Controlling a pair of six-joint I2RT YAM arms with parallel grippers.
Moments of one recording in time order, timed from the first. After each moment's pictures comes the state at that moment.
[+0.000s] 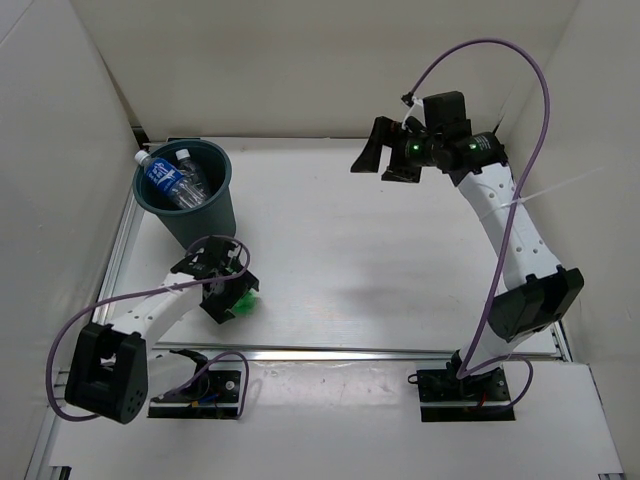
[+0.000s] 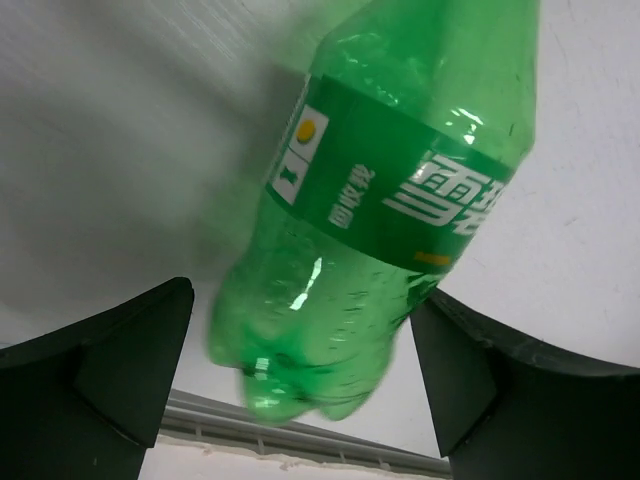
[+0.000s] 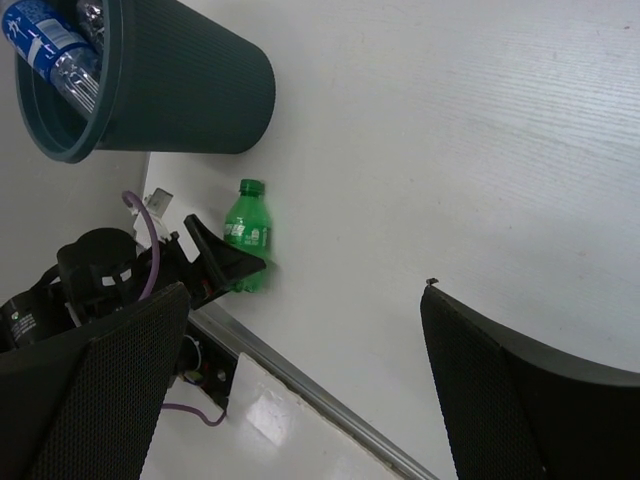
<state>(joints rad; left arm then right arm) -0.31 1.17 0.60 -0.65 -0.05 -1.11 0.37 1.63 1.87 -0.89 -0.44 0.46</state>
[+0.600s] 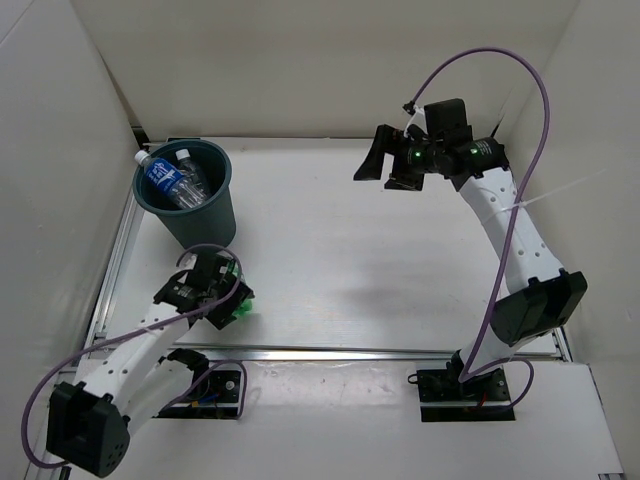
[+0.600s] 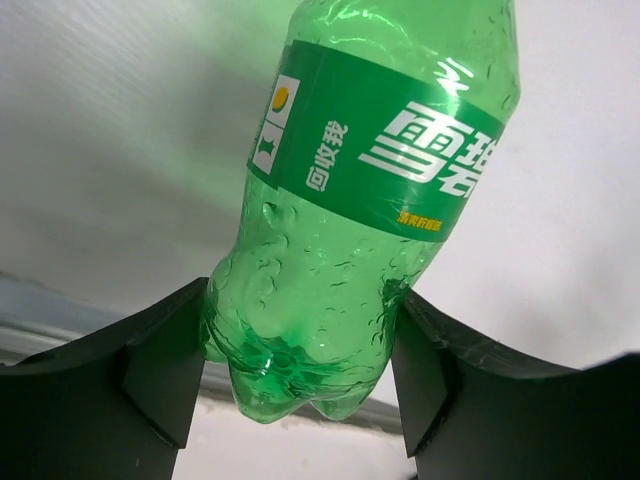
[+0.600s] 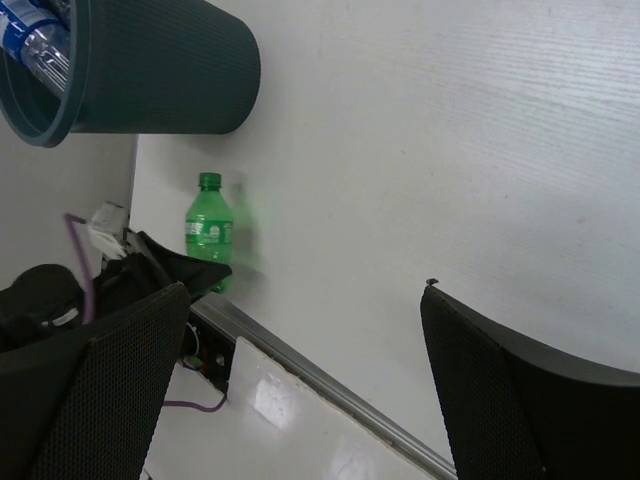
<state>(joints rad) -0.37 0.89 0.51 -0.72 -0.07 -1.18 0.36 1.60 1.81 -0.91 -0.45 0.46</state>
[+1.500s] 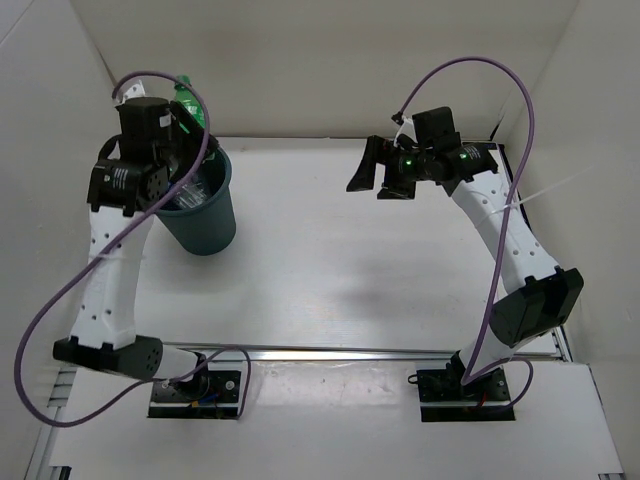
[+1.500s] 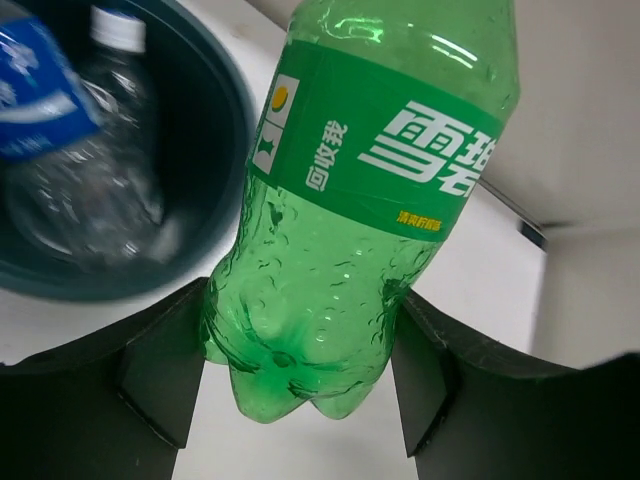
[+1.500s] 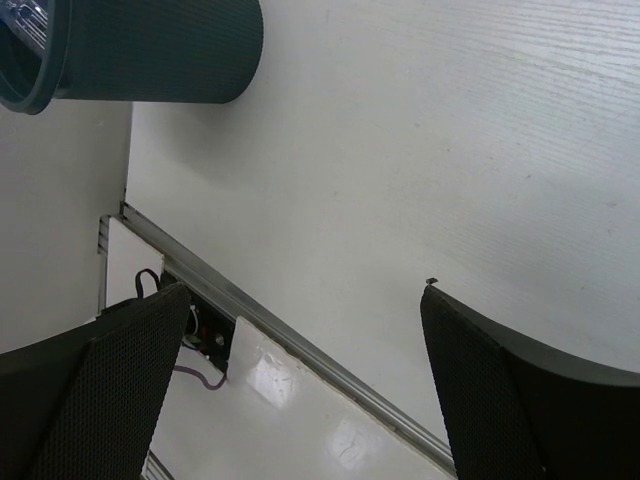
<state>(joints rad) -0.26 1.35 1.93 -1.03 -0.21 -0.73 0.40 1.60 1.74 -0.91 -0.46 0.46</state>
